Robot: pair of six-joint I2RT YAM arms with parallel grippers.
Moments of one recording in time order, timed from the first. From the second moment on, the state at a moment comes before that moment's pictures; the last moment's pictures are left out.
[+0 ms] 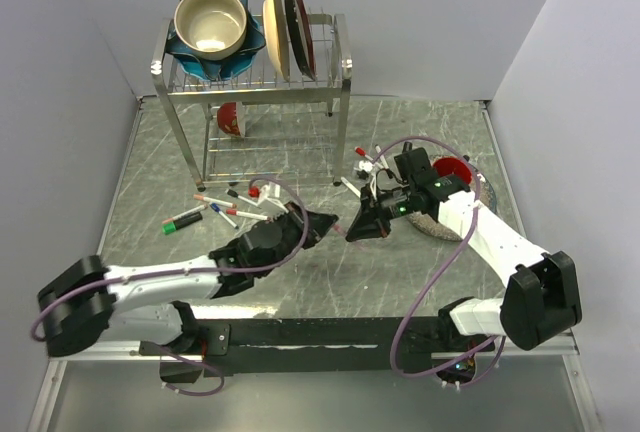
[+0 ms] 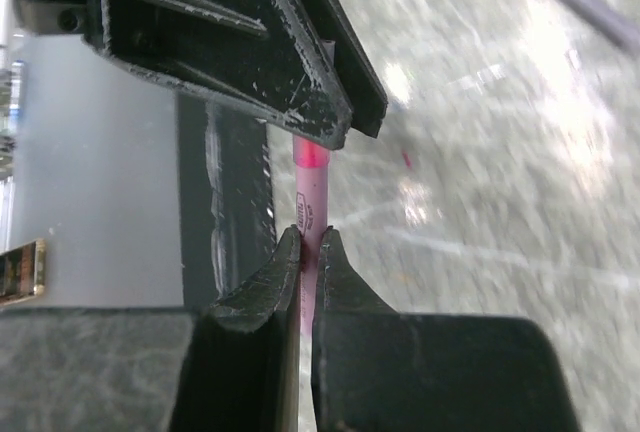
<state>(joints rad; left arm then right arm) -1.08 1.20 0.54 0.55 -0.40 -1.15 0.39 1.30 0.95 -0.66 -1.04 -0.41</state>
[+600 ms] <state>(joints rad) -0.90 0.58 0.42 0.09 -0.69 -1.27 0.48 1.33 0.92 -0.63 -0.70 -0.44</state>
